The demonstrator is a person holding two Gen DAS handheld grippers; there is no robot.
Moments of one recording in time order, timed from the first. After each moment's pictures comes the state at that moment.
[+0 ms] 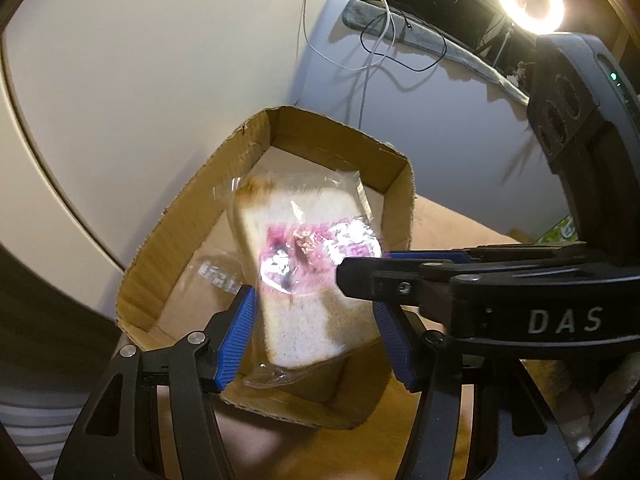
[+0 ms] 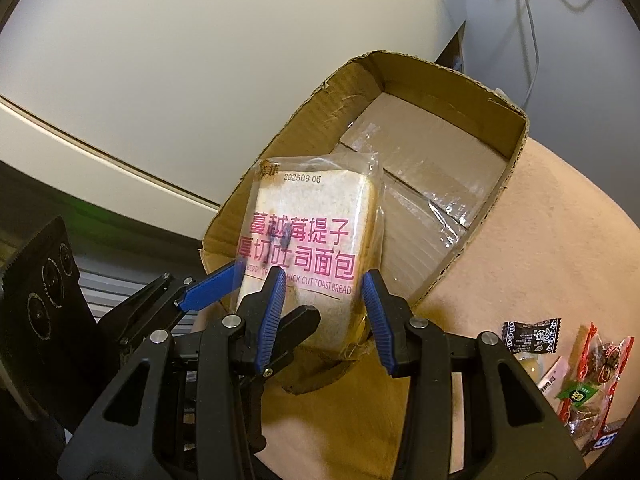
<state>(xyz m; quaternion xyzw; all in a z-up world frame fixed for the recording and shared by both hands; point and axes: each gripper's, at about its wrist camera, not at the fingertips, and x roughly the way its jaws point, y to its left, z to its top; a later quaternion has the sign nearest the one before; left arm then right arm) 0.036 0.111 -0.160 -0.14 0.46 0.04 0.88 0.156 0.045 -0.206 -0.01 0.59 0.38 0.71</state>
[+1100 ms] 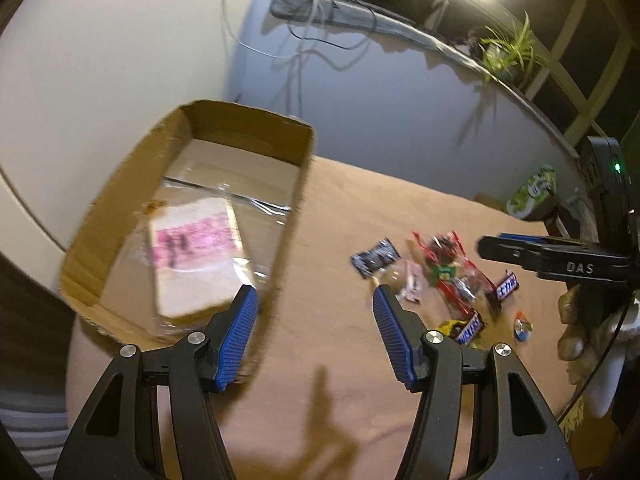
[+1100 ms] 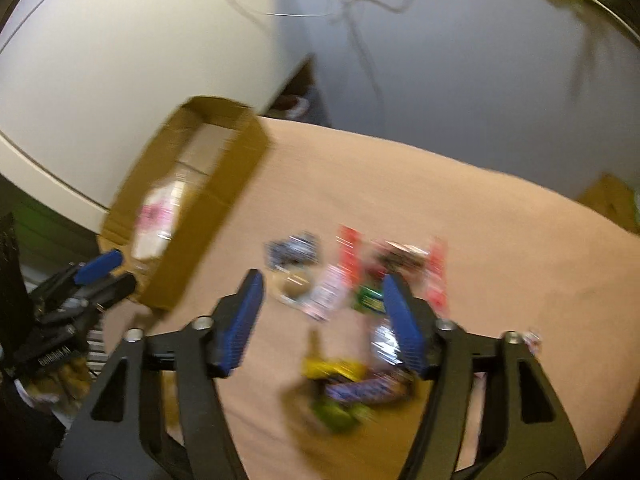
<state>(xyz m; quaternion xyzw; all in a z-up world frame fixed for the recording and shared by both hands) 0.023 0.043 -0.149 -0.12 0.47 -0.04 0.87 0.134 -0.163 -0.200 0.00 0.55 0.21 0.81</state>
